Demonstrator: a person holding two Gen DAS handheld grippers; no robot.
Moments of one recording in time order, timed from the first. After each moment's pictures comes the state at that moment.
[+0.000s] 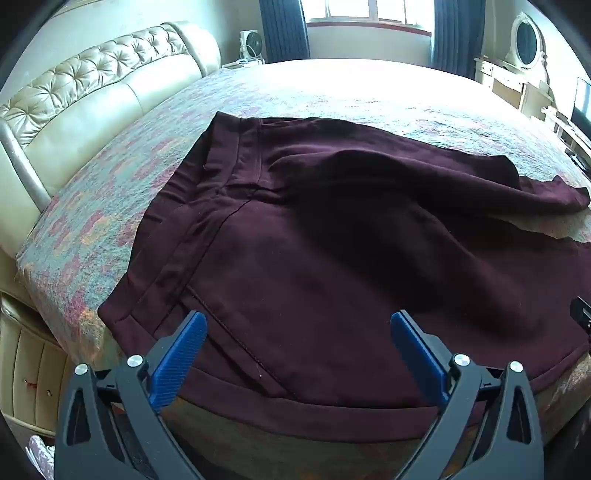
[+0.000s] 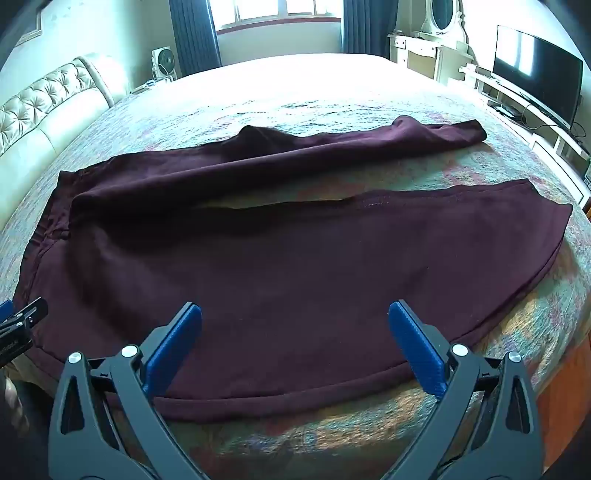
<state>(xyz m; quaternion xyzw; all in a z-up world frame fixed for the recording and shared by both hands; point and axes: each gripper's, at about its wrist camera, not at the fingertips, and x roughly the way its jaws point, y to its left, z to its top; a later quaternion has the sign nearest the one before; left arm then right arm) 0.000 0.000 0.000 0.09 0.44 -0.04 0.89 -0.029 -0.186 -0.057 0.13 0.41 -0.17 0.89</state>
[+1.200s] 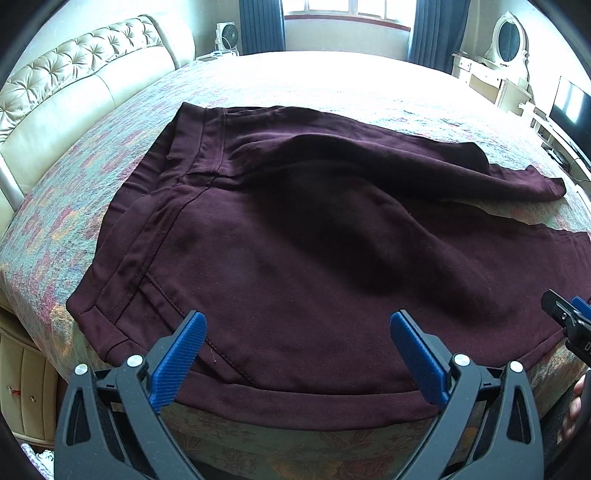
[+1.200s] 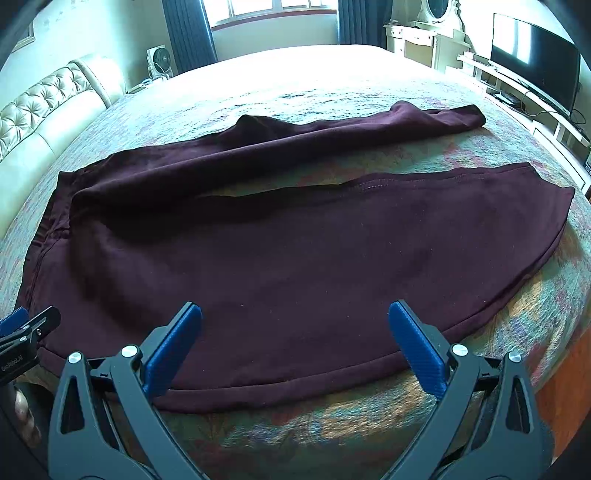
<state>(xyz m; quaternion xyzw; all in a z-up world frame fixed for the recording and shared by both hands) -0.006 -0.013 -0.008 0.07 0.46 -0.10 0.88 -0.034 -0.185 -0.065 0.15 0.42 -0.17 0.88</state>
